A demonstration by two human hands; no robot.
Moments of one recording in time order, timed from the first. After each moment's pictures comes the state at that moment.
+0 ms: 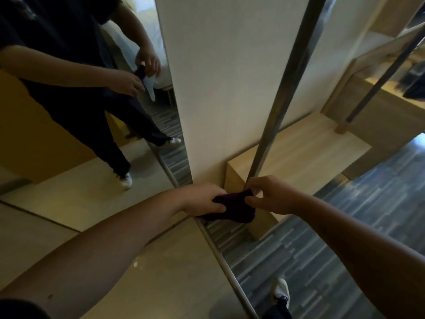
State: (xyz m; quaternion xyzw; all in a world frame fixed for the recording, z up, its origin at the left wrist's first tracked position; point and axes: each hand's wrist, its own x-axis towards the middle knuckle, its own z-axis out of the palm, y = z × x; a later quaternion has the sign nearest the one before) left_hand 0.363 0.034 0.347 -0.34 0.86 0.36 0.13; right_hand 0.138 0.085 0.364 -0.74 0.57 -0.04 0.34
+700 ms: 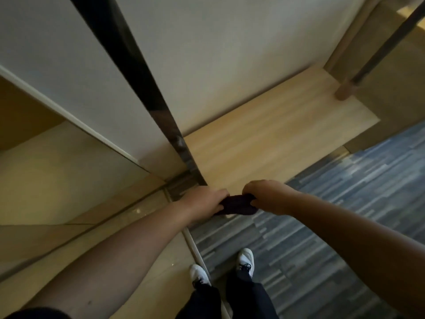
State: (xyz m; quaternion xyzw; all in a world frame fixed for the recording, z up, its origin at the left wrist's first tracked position) left_hand 0.081 -0.022 0.155 -0.38 0.87 0.28 0.13; right_hand -0.140 -0.012 0.189 -0.77 0.50 0.19 0.34
